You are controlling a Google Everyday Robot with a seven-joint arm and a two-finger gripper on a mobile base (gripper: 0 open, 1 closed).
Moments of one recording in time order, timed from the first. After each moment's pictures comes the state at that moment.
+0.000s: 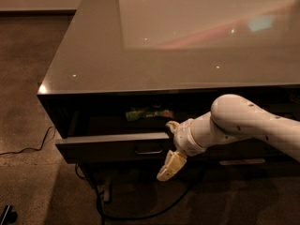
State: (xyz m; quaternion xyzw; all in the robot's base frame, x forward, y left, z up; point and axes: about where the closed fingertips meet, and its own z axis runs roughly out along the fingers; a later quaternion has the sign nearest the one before) arm 0.472 -0.048 0.668 -0.59 0.73 0.22 0.28
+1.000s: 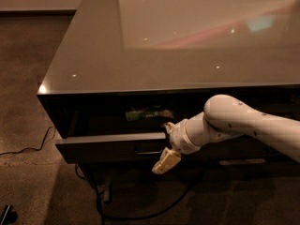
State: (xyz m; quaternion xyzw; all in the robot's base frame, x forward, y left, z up) arm 0.482 -0.037 0.645 -0.60 0.72 0.23 0.26
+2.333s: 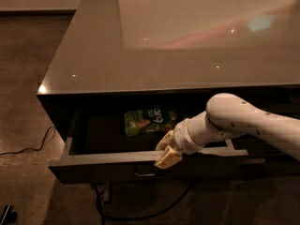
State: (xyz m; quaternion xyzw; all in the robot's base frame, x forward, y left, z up) arm 0.481 -0.042 0.653 -0.60 0.72 0.23 0.26
